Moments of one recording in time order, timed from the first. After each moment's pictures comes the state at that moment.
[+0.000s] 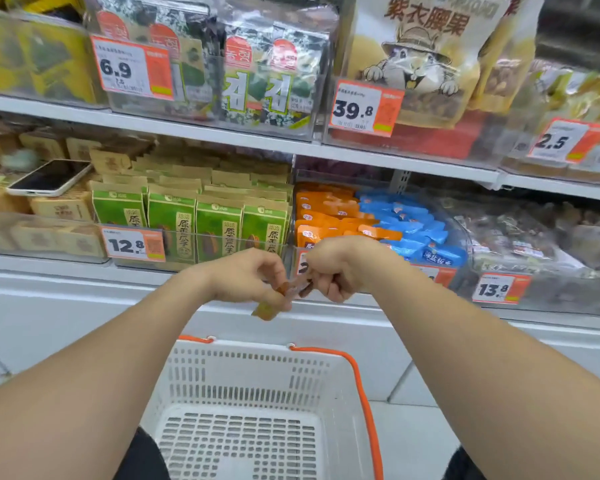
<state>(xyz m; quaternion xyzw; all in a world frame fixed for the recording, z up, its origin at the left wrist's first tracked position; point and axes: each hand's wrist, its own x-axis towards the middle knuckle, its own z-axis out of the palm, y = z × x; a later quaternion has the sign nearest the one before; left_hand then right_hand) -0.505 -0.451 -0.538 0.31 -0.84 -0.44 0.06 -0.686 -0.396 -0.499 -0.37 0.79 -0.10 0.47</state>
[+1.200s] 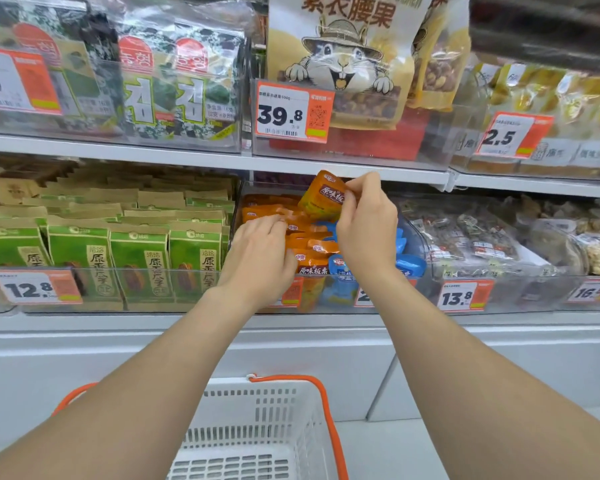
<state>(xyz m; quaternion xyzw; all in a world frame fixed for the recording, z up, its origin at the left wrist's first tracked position) -0.645 -0.449 -0.532 0.34 -0.89 0.01 0.29 -0.807 -0.383 -0.494 -0.49 0.66 -0.51 -0.24</state>
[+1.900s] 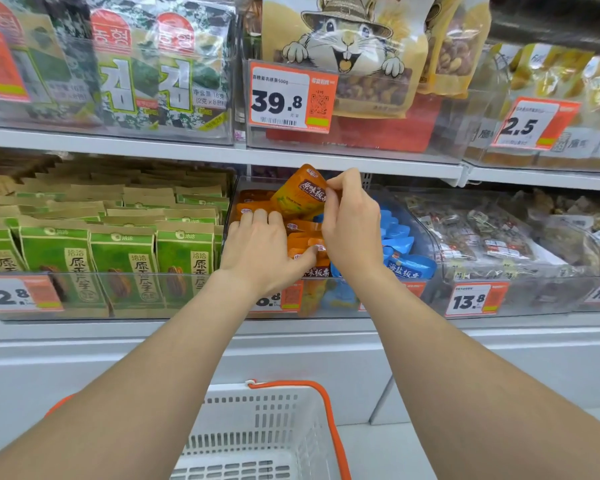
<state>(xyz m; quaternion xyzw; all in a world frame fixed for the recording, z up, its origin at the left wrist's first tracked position) -0.668 -0.474 -0.530 0.41 -0.88 0.05 0.23 -0.809 -0.414 -0.509 -0.55 0.63 -0.51 -0.22</state>
